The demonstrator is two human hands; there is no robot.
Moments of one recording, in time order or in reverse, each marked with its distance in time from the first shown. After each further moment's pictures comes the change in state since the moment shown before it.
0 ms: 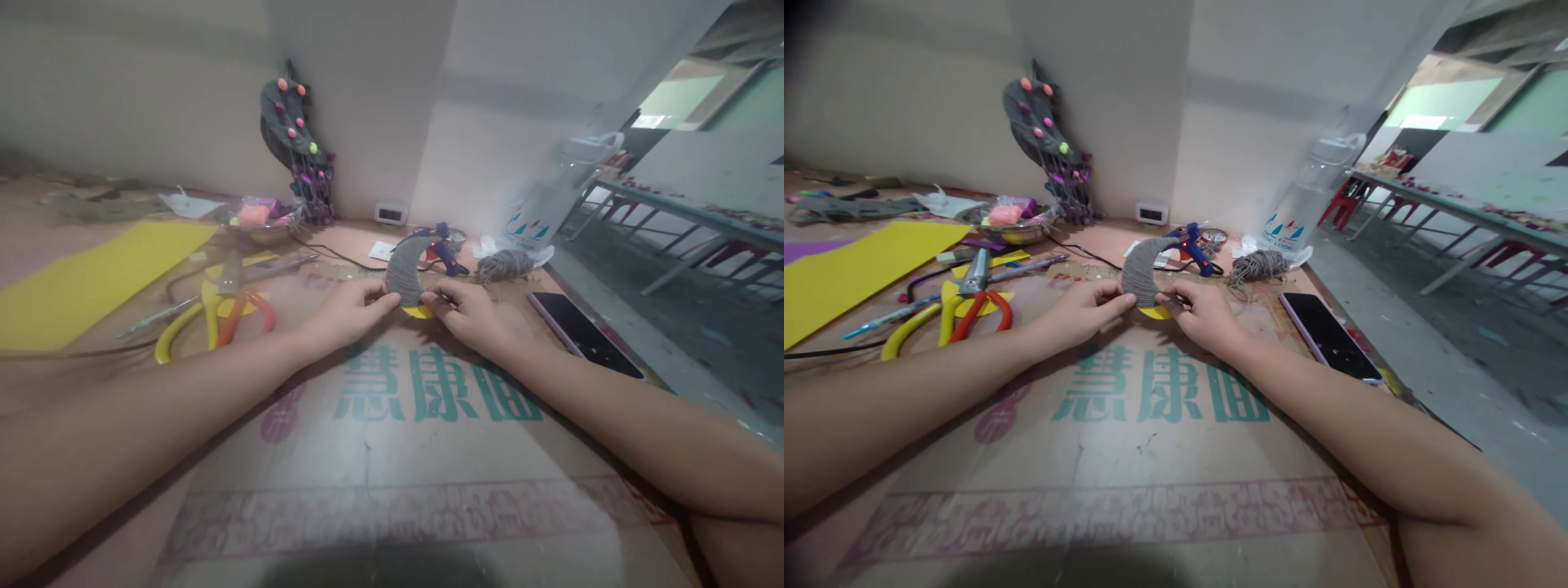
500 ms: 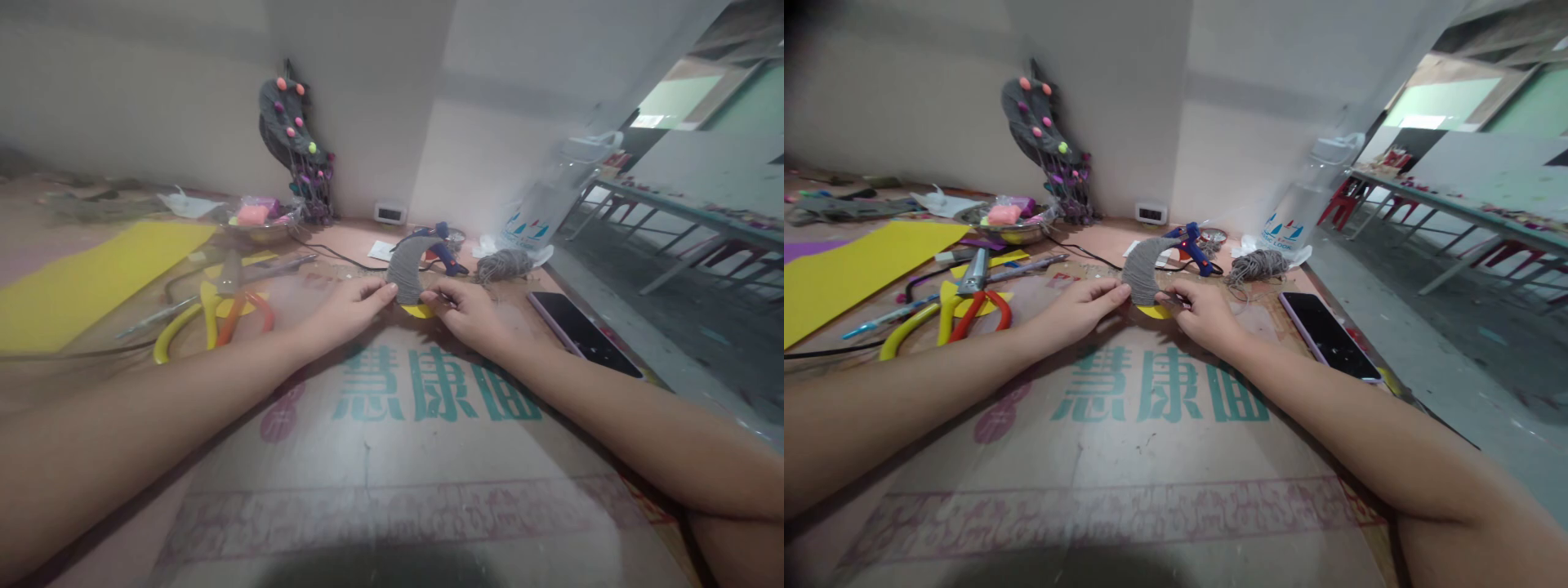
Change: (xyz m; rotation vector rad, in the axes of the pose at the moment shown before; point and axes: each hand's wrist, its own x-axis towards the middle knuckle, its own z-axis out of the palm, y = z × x) left_hand 0.000 0.001 -0.001 -0.070 0.021 -0.025; right_hand 0.000 0.001 0.000 -0.007 -0.016 0.019
